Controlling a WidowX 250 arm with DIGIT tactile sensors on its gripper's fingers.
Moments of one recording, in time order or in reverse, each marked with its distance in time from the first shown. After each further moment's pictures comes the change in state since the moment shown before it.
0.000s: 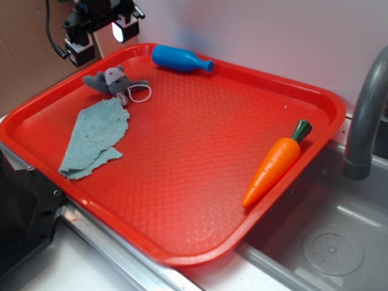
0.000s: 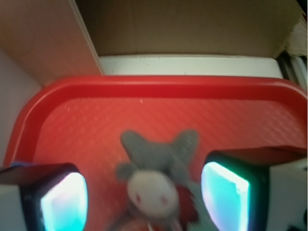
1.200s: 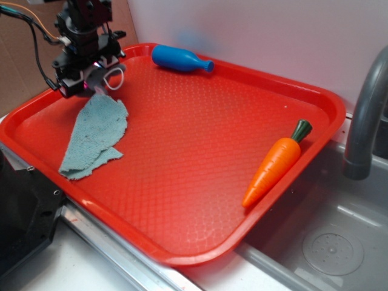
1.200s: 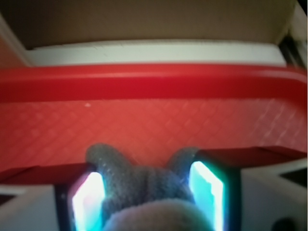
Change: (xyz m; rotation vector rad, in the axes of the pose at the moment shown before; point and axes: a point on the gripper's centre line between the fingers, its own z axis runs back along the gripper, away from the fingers) arm 0.006 0.032 -0.025 -0.001 -0.030 -0.037
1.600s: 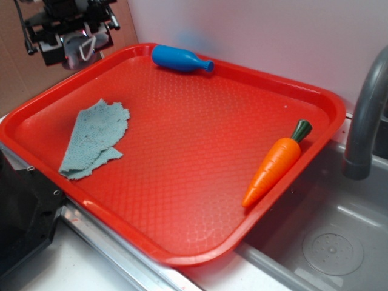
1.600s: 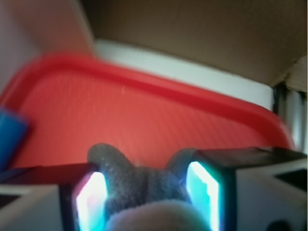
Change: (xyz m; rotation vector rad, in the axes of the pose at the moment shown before) arm -0.011 0.006 0.078 -0.138 0.192 -0.370
